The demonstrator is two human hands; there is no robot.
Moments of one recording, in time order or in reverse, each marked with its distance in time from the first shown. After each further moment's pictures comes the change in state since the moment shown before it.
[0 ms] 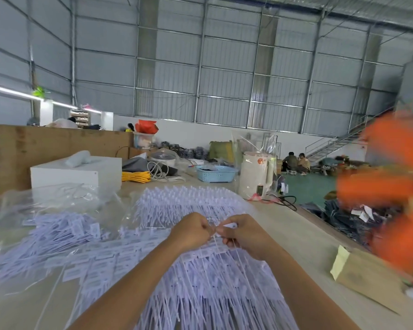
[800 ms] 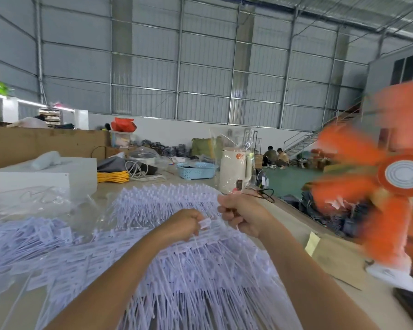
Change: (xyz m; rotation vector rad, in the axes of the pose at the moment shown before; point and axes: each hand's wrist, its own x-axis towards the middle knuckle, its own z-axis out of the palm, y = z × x) left_hand 0.009 0.022 0.007 -0.161 -0.203 -0.001; right_hand -0.009 -0.027 -0.046 0.373 0.034 0.131
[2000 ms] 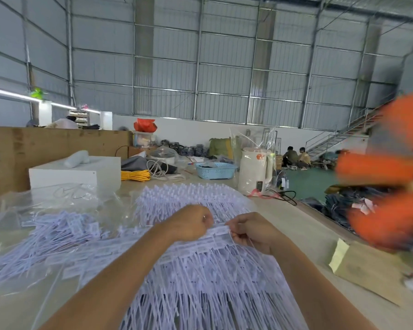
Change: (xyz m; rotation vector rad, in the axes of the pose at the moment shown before) left_hand -0.017 -0.001 -0.029 0.458 0.023 0.086; right_hand 0.027 0.044 0.002 -0.150 0.003 0.039
